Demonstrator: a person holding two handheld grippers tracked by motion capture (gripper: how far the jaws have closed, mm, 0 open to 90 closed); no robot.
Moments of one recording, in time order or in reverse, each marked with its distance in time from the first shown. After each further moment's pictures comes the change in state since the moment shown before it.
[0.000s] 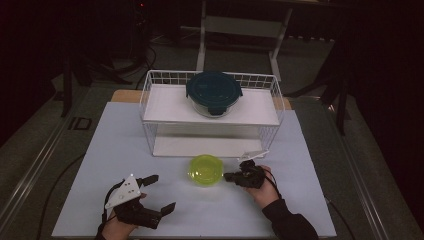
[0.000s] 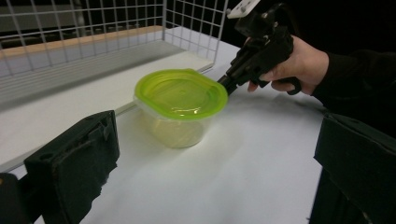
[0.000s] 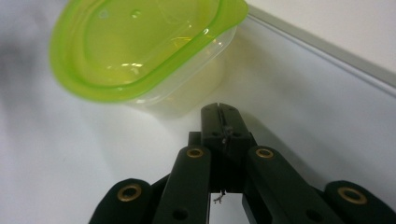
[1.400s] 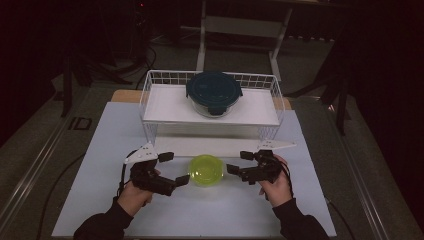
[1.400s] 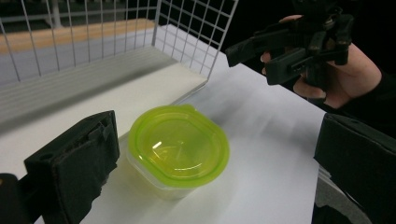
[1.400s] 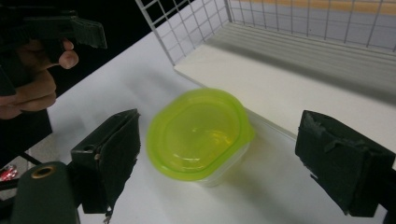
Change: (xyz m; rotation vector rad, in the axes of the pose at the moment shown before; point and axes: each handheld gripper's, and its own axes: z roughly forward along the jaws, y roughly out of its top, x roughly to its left) left arm 0.035 0.063 0.050 0.089 -0.089 -0.143; right arm 0.015 0.031 -0.061 -0.270 0.050 0.061
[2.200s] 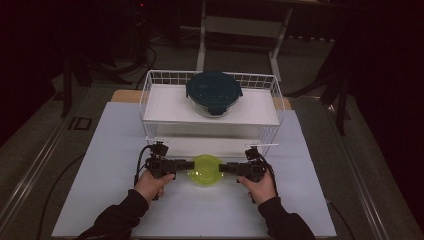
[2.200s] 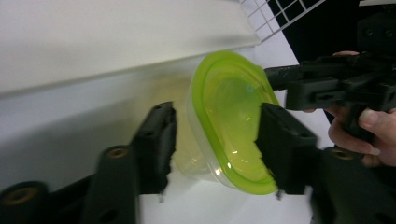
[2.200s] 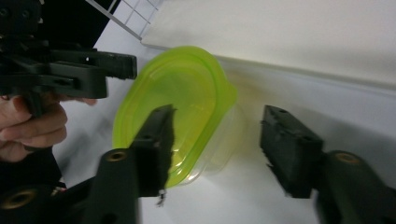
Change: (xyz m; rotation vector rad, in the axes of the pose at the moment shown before) left arm 0.057 -0.020 0.055 0.219 0.027 -0.492; right arm -0.022 -0.021 0.050 0.158 -0.021 0.381
